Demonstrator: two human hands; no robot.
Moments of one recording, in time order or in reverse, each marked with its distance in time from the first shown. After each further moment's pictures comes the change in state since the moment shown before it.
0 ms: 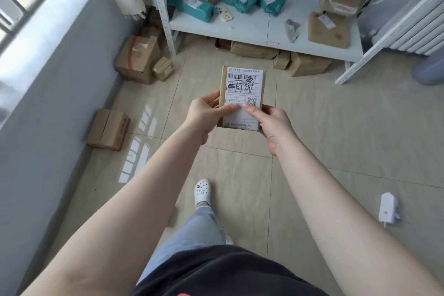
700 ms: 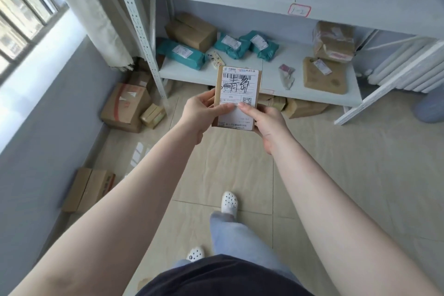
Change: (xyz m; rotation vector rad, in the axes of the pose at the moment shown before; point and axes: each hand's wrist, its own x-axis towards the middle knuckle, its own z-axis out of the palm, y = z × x) left_hand 0.245 0.162 0.026 0.064 0.005 0.071; right_hand 0.252 -0.154 0.022 0.027 -0.035 -0.090
